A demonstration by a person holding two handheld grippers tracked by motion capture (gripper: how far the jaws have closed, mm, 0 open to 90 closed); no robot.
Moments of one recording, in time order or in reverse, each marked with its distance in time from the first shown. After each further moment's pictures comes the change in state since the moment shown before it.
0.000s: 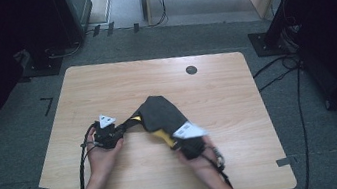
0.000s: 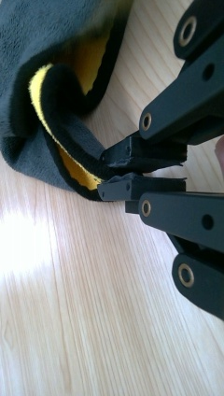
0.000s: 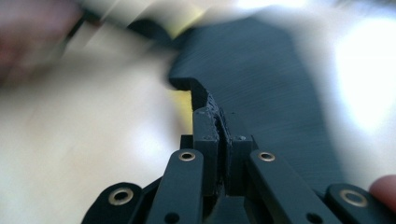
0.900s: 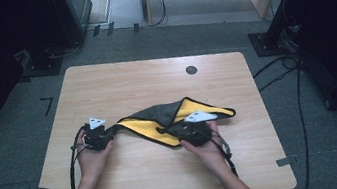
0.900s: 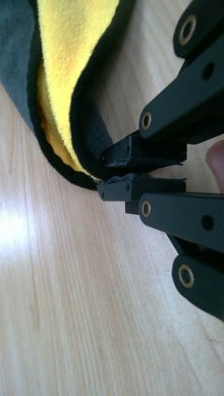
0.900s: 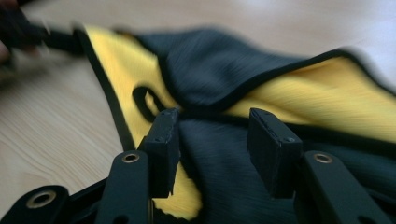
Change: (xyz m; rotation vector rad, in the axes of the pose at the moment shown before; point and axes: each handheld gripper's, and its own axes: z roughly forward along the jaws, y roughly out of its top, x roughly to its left) left arm 0.025 -0.013 -0.004 0.034 0.022 -0.027; right arm -0.027 -0.011 0.037 0.141 0.065 0.079
